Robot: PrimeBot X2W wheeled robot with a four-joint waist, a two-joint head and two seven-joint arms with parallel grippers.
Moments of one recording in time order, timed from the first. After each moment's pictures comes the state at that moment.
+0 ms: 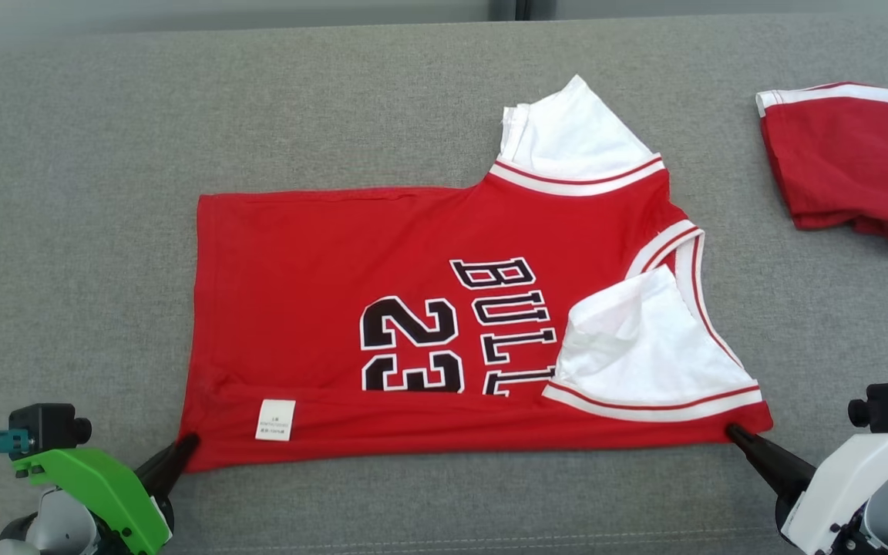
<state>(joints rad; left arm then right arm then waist) -0.09 0.40 -0.30 0.29 -1.05 -0.10 0.31 0.21 -0.35 0.16 -0.11 0.89 -0.02 0.42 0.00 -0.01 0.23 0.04</state>
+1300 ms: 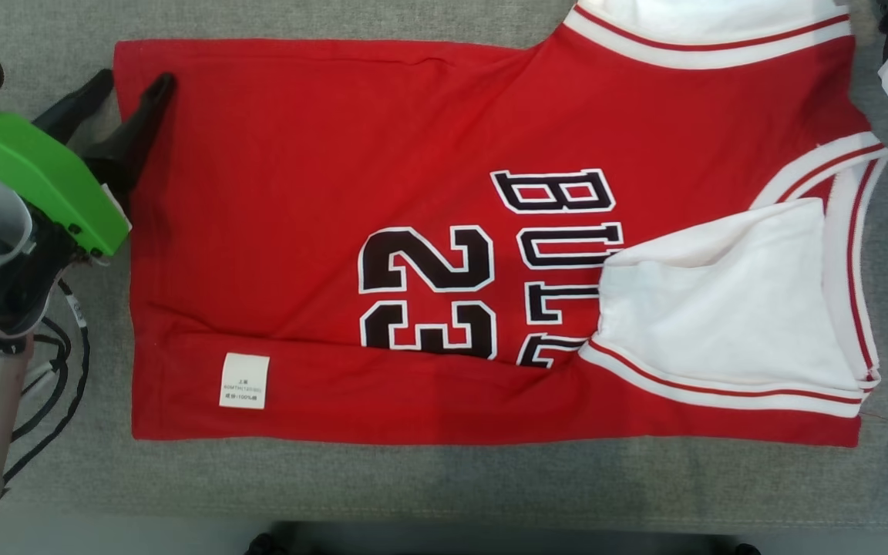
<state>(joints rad) -0.67 0.42 -0.33 0.18 -0.91 -0.04 0.37 -0.71 -0.46 0.20 -0.06 0.56 -0.09 0.50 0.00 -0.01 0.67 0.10</state>
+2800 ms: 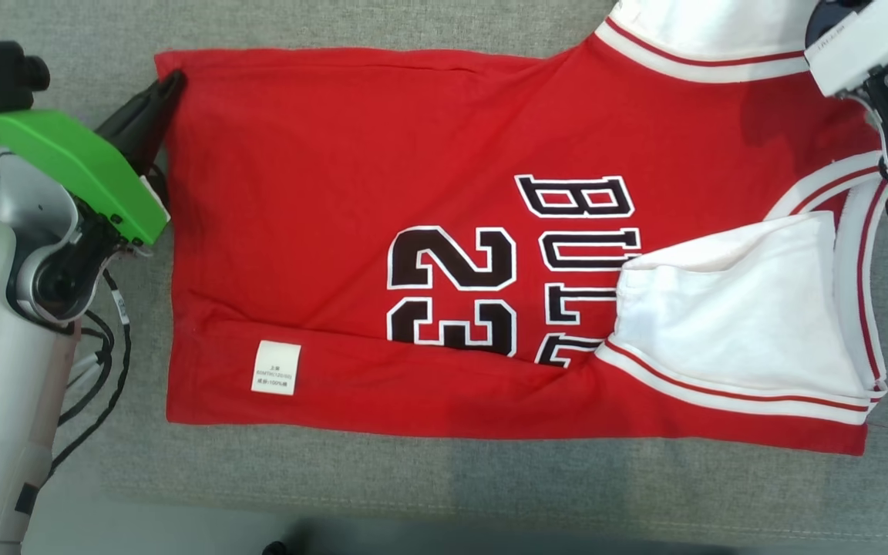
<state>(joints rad) -0.76 0.33 -0.39 0.39 -0.93 -0.13 0.25 -0.79 -0.32 0.22 0.12 0.62 0.05 0.24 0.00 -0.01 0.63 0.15</state>
